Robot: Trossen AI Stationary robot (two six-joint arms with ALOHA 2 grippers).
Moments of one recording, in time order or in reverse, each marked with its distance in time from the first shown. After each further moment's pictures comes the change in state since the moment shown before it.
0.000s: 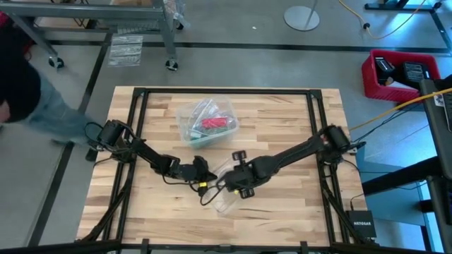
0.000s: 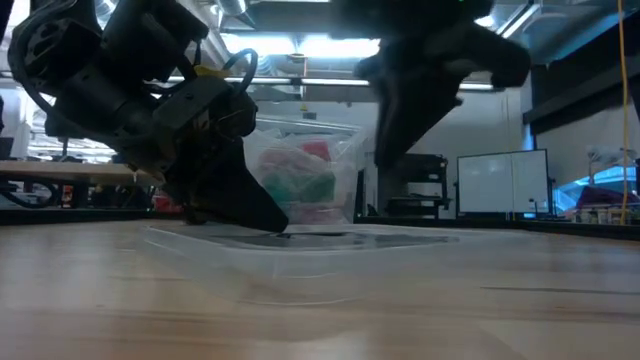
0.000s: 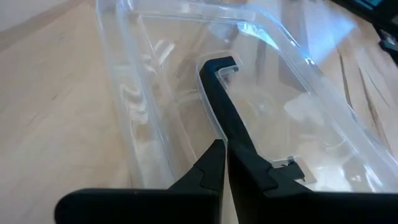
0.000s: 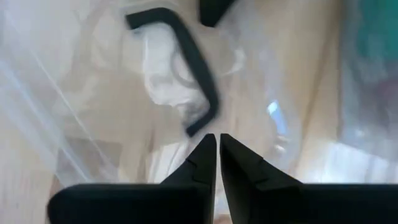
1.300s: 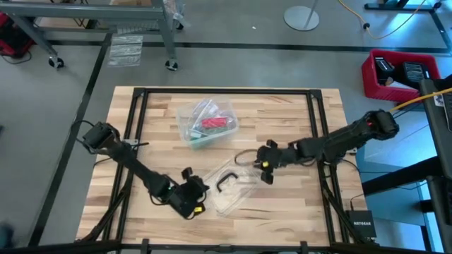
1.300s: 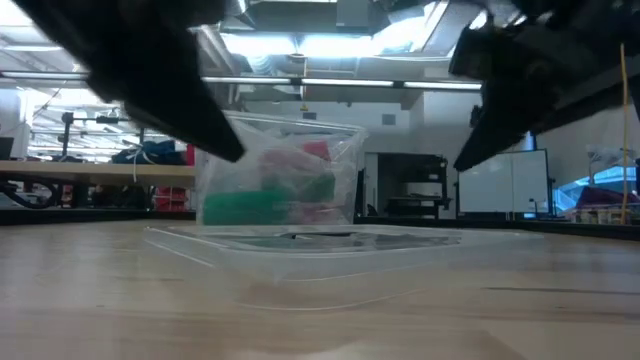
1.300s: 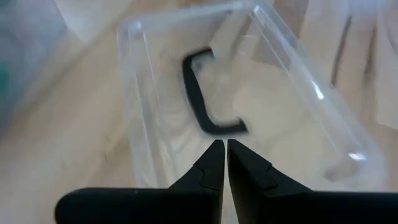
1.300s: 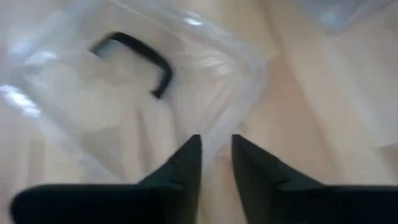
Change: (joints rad) left arm -0.287 -0.105 0.399 -0.908 -0.406 -0.152; right arm -0.090 -0.642 -0.848 0.635 -0.098 0.424
